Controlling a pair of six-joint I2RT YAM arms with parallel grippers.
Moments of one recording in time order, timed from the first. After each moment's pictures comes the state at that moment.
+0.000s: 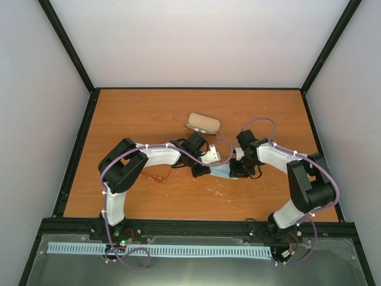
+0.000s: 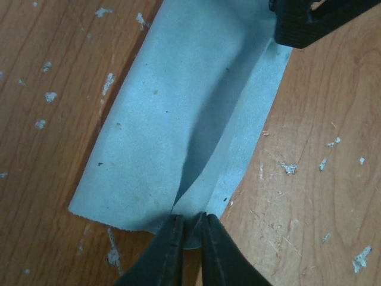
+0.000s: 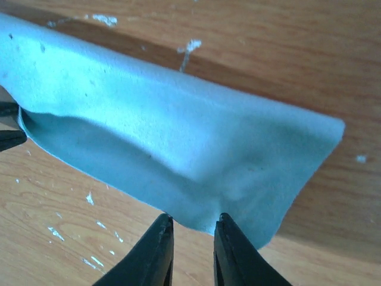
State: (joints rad) left arm -0.81 1.96 1.16 -0.29 0.37 0.39; right arm 0.35 1.59 0.84 -0.69 -0.33 0.27
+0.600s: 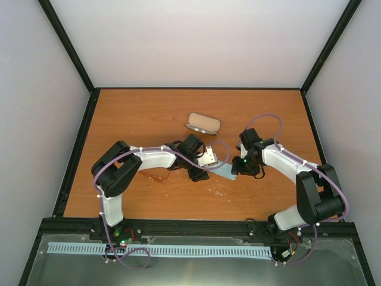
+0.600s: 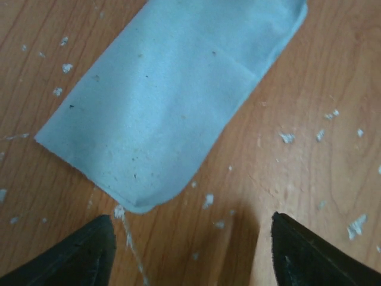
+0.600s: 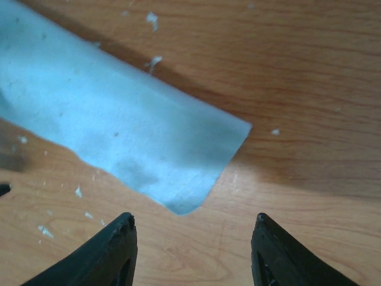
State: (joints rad) left arm -0.82 1.90 1.09 -0.26 0.33 0.39; right arm 0.35 1.46 0.84 -0.76 -0.24 0.30
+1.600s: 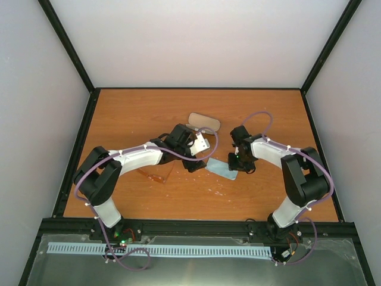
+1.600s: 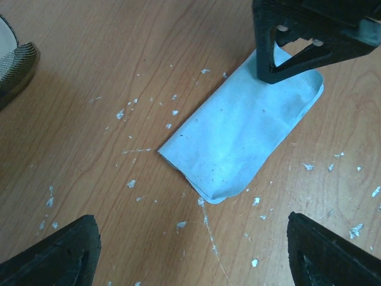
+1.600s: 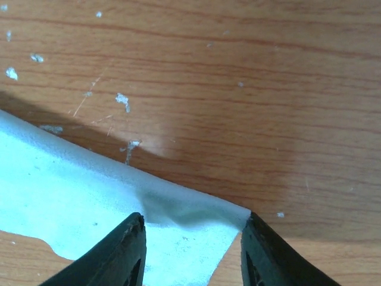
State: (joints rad) left arm -0.72 1.70 1.03 -0.21 0.33 0.35; right arm 0.40 1.66 0.93 -0.69 -0.11 0.41
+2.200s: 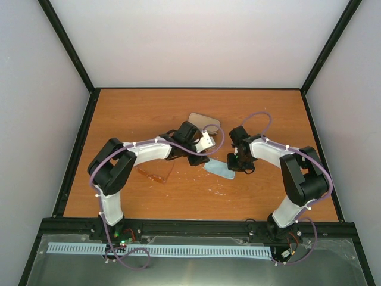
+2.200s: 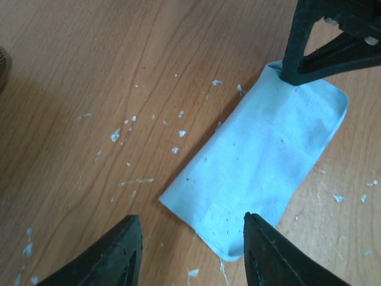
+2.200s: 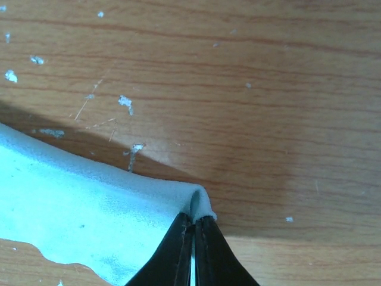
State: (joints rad) left arm -0.71 1.85 1.14 -0.21 0.36 0.35; right arm 0.41 1.67 0.93 -0.68 -0.11 0.43
